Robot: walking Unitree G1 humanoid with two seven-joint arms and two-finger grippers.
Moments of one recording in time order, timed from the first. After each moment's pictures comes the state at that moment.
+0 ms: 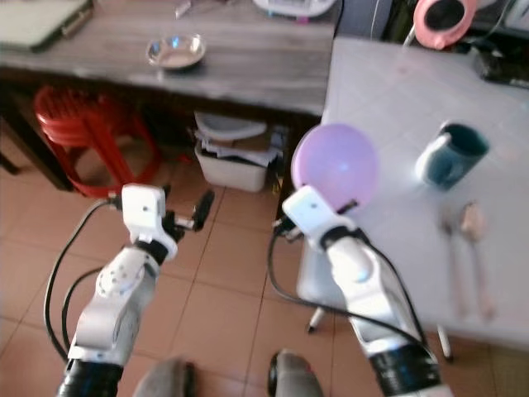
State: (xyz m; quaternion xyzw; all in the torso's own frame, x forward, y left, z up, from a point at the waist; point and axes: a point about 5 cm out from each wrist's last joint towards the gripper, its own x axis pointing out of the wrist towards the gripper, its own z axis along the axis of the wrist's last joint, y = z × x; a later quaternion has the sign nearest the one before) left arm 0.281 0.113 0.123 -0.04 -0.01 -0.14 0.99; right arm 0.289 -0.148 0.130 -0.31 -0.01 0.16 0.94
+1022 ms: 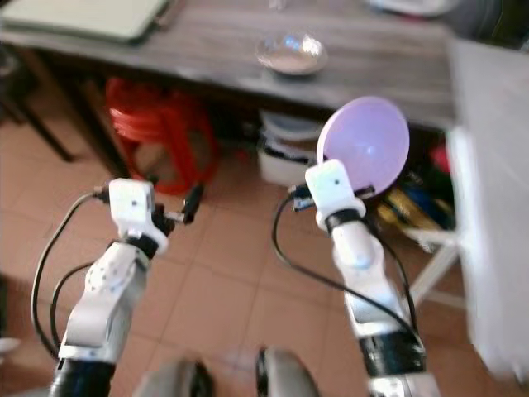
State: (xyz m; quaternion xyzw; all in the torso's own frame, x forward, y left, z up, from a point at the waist) left arm 0.282 0.124 0.130 -0.03 -0.03 -0.12 0.99; right arm 0.301 -0.144 0.150 -0.20 -0.07 0.10 0.97
